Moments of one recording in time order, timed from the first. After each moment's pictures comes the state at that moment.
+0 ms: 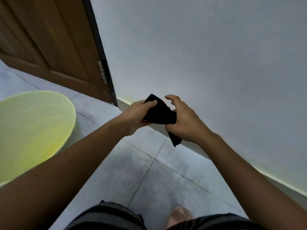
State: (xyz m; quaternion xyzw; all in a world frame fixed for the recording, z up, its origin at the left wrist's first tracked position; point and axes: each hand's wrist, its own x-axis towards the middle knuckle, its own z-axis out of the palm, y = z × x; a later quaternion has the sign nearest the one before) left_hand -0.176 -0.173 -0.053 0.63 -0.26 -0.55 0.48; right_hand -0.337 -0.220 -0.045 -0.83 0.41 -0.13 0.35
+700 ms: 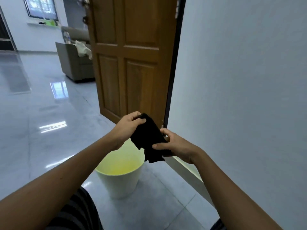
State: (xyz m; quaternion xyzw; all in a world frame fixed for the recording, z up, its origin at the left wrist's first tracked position) left_hand -0.107 0.066 0.160 0.68 -0.40 -0.23 0.58; right_hand -0.245 -0.073 0.129 -0.78 0.17 -0.03 0.60
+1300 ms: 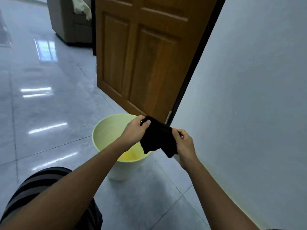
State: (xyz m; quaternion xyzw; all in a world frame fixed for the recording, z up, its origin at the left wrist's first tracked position) left_hand -0.039 0.056 0.047 0.71 -0.33 -0.22 0.58; right_hand -0.176 -0.055 0.041 -0.68 0.39 -0.28 0.56
